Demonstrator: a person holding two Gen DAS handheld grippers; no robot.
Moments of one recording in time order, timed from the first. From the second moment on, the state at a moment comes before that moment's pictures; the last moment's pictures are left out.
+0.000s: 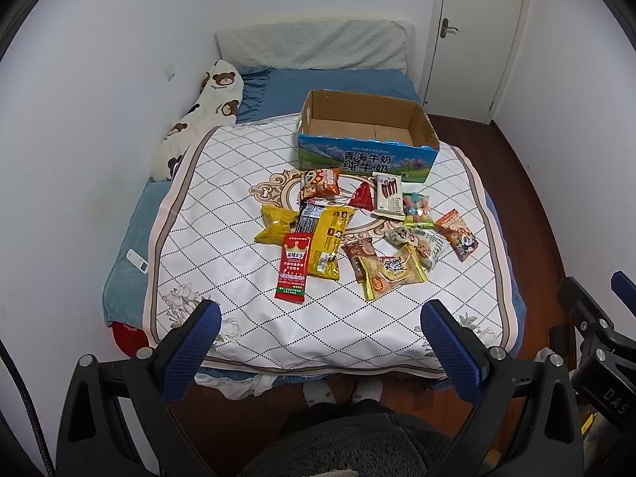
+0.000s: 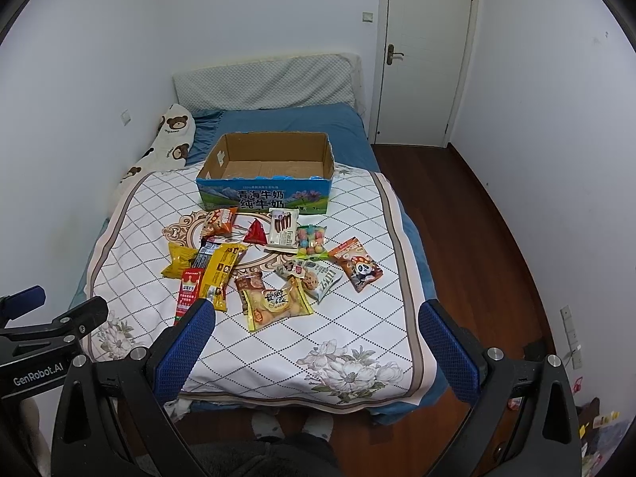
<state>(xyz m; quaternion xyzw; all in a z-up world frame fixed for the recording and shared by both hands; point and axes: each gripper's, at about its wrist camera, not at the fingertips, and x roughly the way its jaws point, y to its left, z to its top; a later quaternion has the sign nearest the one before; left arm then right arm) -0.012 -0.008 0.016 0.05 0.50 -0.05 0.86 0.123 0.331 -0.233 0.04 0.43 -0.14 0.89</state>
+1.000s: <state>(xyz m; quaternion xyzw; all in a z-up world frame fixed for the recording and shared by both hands) -0.017 -0.008 0.018 0.05 0.50 -0.06 0.86 0.121 0.331 -0.232 0.05 0.43 -0.14 0.89</state>
